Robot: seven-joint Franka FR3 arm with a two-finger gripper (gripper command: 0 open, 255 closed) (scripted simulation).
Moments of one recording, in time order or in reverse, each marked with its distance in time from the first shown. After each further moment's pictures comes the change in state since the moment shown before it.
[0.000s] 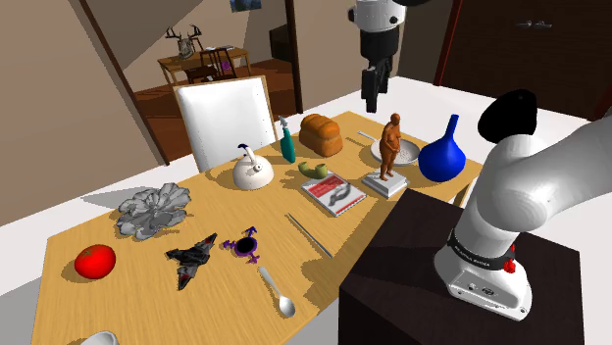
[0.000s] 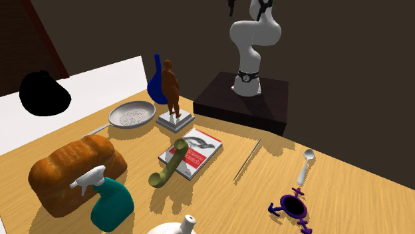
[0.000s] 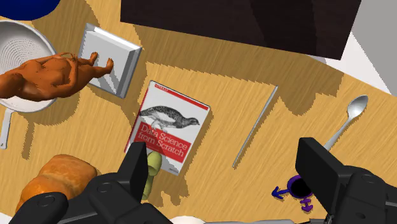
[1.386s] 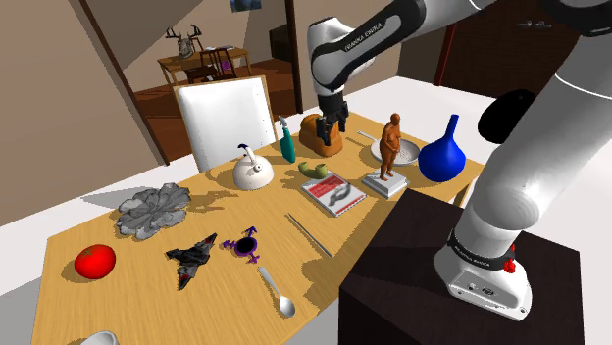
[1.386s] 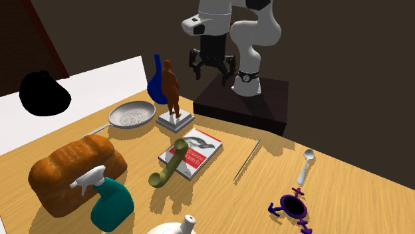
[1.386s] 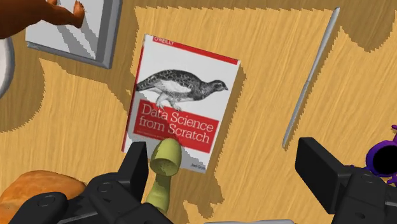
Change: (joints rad) arm -0.082 0.612 -0.092 0.056 -0.004 0.508 0.041
